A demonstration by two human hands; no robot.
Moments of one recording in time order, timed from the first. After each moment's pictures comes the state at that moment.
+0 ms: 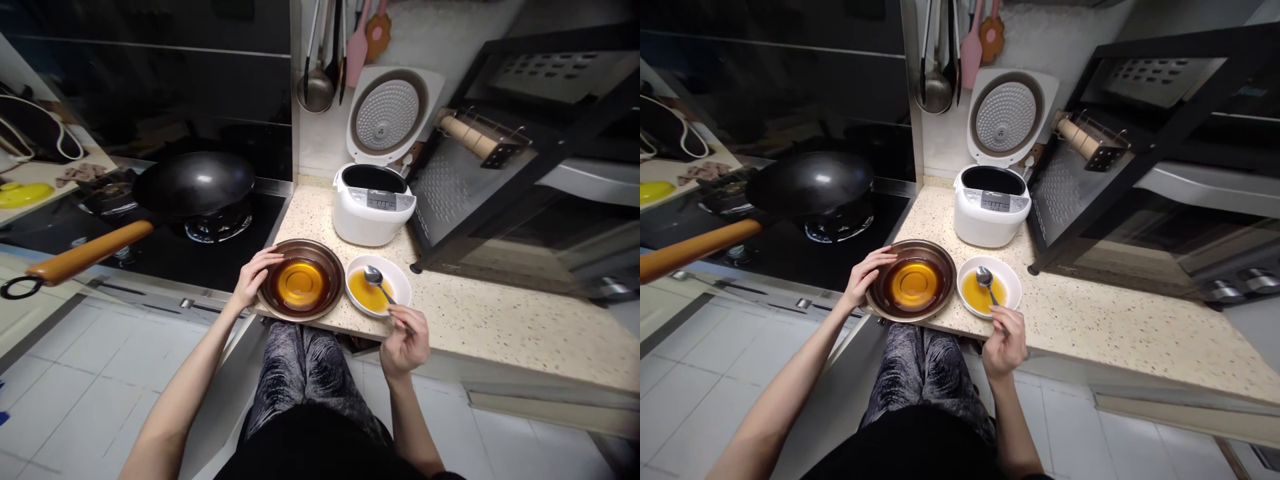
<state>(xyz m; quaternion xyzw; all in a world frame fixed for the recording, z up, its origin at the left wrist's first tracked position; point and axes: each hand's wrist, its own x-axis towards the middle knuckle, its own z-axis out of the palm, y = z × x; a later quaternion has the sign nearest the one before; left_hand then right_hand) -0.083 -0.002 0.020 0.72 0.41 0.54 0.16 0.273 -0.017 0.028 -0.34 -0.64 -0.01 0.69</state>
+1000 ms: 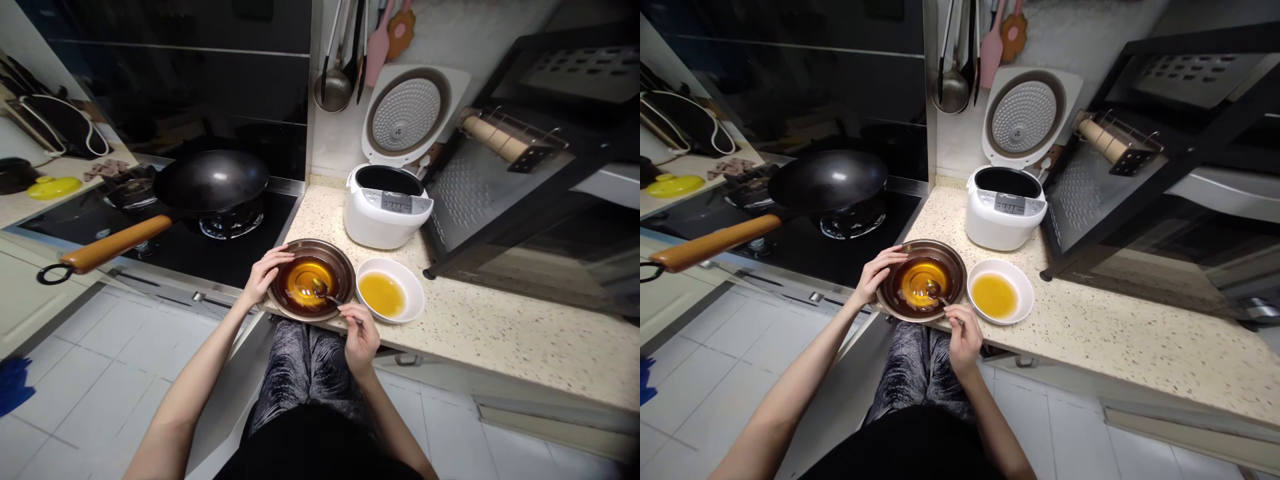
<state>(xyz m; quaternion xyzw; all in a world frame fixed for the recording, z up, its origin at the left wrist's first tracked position) -0.084 -0.002 0.020 0.72 0.41 0.54 0.16 0.202 -0.033 0.003 -0.32 -0.66 0.24 0.63</state>
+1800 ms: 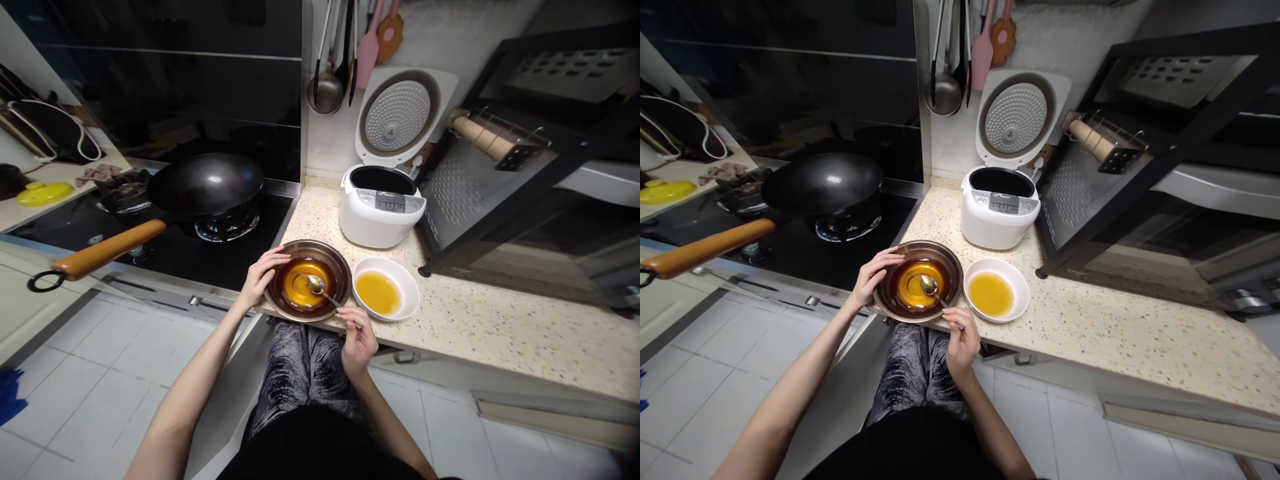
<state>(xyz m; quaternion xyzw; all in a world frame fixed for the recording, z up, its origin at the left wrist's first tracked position) -0.084 -0.003 0.021 0.72 0.41 0.53 0.16 0.197 -0.038 -0.010 -0.31 -0.62 0.23 0.68</state>
